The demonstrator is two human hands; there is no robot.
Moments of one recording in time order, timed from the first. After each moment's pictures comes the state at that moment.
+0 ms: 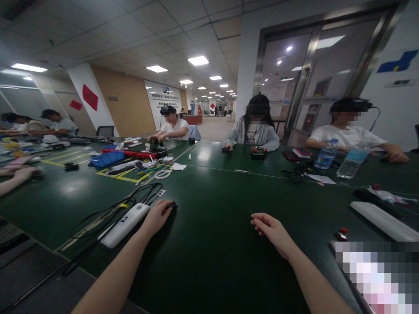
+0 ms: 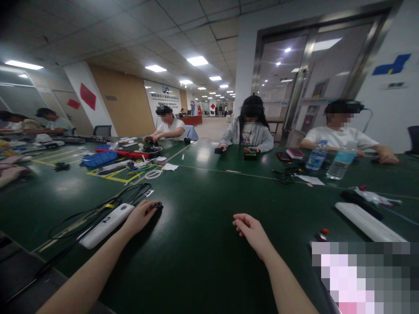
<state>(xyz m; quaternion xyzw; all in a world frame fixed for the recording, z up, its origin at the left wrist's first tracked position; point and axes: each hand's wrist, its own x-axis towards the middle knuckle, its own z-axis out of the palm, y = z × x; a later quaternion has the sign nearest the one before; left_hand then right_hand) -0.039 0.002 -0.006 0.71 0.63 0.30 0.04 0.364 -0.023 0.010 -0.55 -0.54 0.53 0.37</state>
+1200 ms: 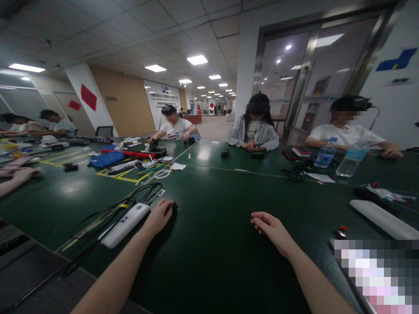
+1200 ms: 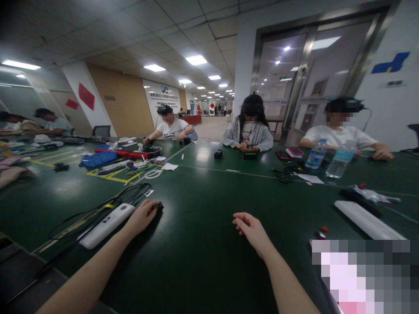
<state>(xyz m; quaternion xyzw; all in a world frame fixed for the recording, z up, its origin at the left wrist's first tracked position) -0.033 0.000 -0.006 0.73 0.62 0.28 0.03 0.362 -0.025 0.013 -0.54 -0.53 0.53 0.38</state>
